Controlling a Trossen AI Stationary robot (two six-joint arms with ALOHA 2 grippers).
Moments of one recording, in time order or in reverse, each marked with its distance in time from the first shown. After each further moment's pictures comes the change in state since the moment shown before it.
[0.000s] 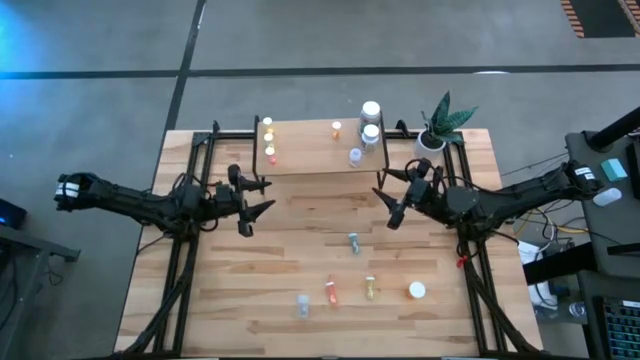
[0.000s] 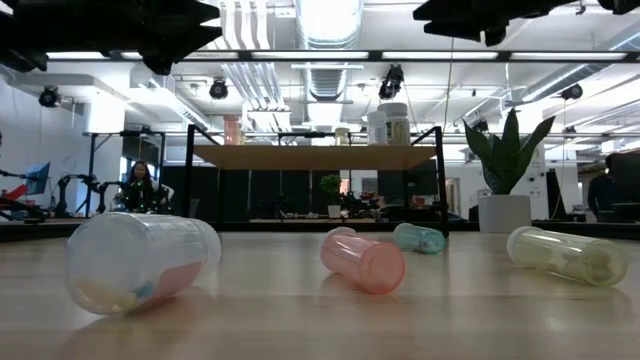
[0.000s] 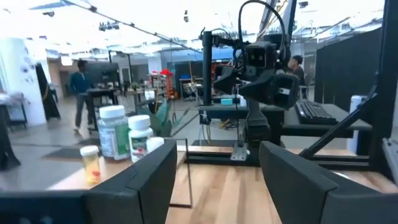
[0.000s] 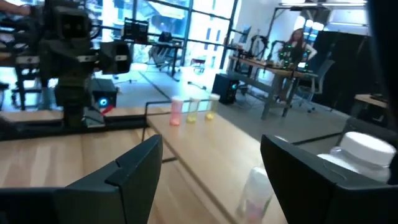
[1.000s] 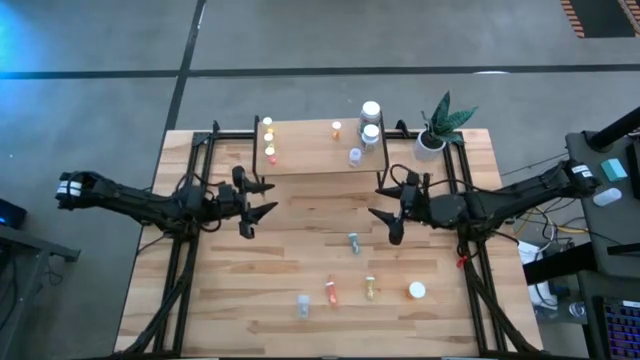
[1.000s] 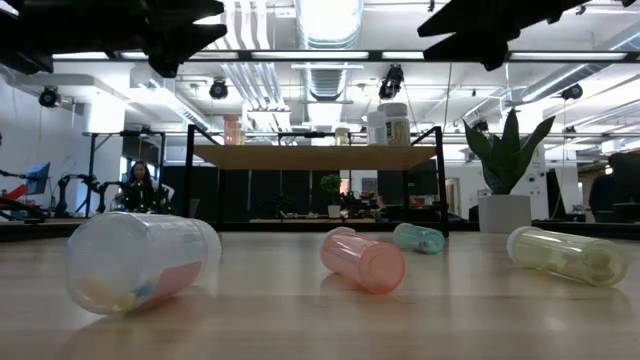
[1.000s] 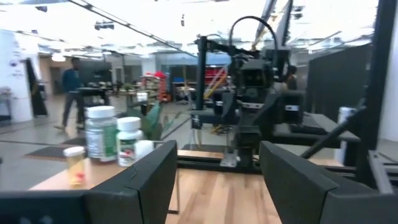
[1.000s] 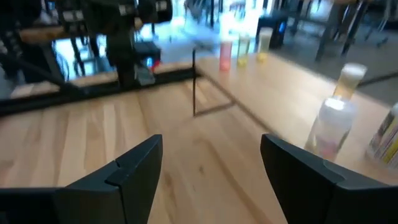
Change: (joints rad) left arm -0.002 0.062 0.003 0.076 0.029 -0.062; right arm 0.042 0.026 0.064 -0.326 -0.143 0.361
